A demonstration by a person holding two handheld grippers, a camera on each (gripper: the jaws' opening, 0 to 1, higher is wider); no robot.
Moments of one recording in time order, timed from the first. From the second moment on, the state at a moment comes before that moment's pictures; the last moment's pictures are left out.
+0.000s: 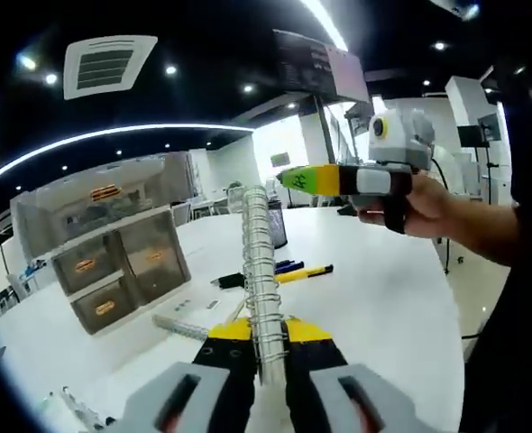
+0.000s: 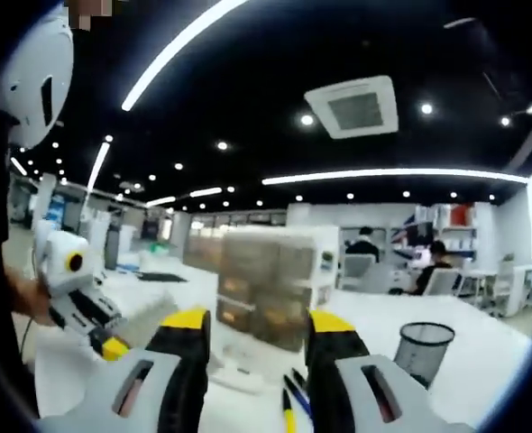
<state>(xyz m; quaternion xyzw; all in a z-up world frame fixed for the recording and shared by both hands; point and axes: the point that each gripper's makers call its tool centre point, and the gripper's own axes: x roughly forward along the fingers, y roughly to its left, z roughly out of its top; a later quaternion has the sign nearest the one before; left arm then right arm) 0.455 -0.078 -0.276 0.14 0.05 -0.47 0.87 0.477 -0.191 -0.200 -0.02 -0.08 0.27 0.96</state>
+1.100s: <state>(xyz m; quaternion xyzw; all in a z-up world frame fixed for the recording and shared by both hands) 0.487 0.043 -0.135 0.41 -0.10 -0.31 0.85 0.479 -0.237 -0.220 -0.01 -0.06 0.23 0.97</state>
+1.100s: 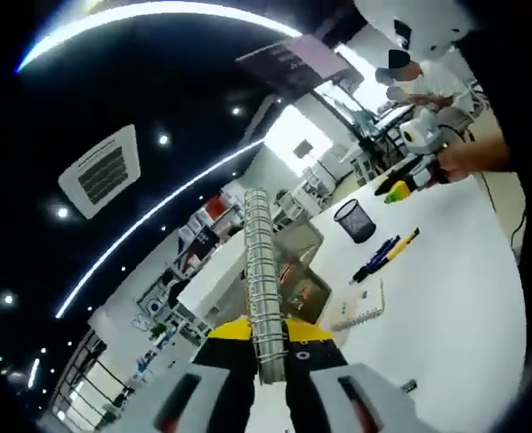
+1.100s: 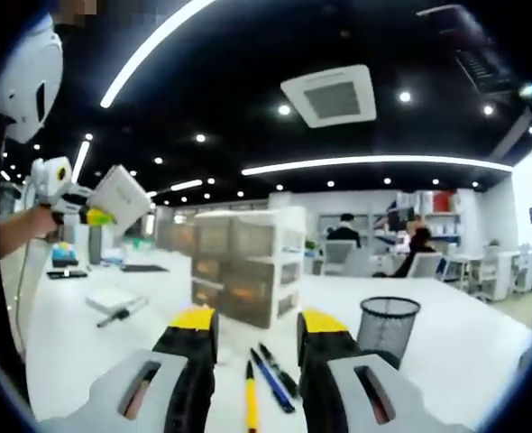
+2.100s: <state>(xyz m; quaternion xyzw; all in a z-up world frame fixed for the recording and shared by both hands) 0.505 0.052 -0.118 0.60 -0.15 -0.22 0.75 0.473 -0.231 -0.235 -0.04 -0.02 0.25 0.97</state>
